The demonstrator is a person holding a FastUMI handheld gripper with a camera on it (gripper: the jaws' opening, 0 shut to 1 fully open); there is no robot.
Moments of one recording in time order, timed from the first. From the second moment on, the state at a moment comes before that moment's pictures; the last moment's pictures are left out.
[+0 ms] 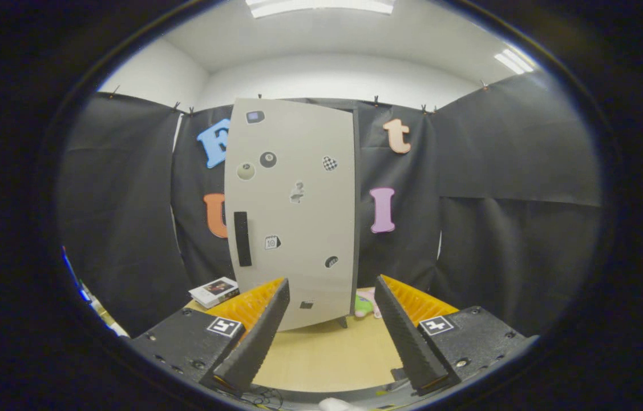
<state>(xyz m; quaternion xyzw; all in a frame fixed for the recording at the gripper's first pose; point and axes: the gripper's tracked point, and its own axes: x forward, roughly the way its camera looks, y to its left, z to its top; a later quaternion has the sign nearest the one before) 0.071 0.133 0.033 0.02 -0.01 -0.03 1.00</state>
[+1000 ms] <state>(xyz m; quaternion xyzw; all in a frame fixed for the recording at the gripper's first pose) 0.055 0.152 0.033 0.02 -0.01 -0.01 1.00</state>
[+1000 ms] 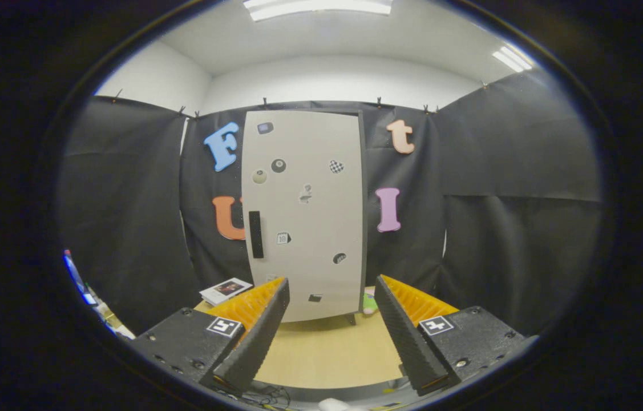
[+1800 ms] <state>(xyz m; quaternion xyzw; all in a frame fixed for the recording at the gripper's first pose) 0.065 0.157 0.034 0.02 -0.01 0.00 1.00</state>
